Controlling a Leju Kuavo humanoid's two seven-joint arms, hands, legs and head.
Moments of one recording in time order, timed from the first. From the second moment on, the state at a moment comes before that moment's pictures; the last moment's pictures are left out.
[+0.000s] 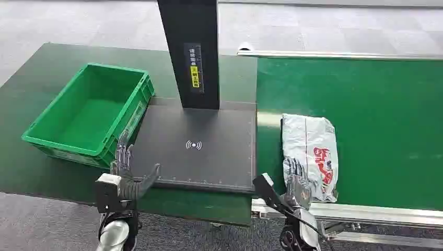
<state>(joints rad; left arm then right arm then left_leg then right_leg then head) -0.05 -0.19 -0.11 -1.36 -0.17 0.30 -0.58 -0.18 0.14 0.14 -0.97 1.01 -0.56 -0.02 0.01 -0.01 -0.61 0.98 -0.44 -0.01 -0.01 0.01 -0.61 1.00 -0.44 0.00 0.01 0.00</state>
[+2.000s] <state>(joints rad) -0.06 -0.17 0.03 -1.54 -0.30 0.41 -0.59 -0.40 0.11 0.35 -1.34 0.89 -0.51 -0.13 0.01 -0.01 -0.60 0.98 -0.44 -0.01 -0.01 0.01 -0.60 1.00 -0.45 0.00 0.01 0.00</state>
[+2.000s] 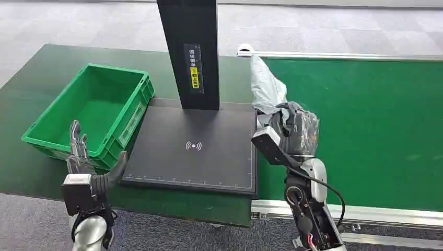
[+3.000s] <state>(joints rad) -0.12 -0.12 0.09 -1.51 -0.29 0.38 -0.60 -0.61 0.30 0.61 -0.90 0.49 -0.18 -0.22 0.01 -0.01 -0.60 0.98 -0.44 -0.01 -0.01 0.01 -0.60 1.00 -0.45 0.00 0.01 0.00</state>
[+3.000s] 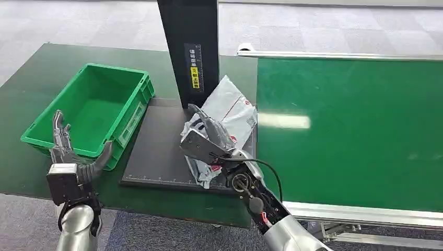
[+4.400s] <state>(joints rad) -0.65 -0.21 -0.51 -0.62 -0.78 0.39 -0.42 -0.48 0.12 0.38 -1.17 0.14 -0.39 -0.53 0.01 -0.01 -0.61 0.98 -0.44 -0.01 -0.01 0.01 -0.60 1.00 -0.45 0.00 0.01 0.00</state>
